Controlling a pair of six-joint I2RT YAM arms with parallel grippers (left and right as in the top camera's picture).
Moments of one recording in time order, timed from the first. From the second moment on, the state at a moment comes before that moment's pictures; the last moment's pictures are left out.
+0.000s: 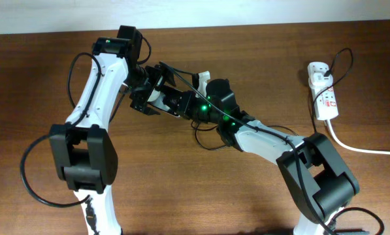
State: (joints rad) left arm -0.16 2.14 1.95 -1.31 0.49 -1.16; right arm 0.55 1.90 1.03 0.52 -0.55 1.14
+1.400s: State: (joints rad) left arm -0.01 2.14 1.95 -1.19 0.72 -0.34; right arm -0.08 1.09 0.65 -0.20 -0.80 0.77
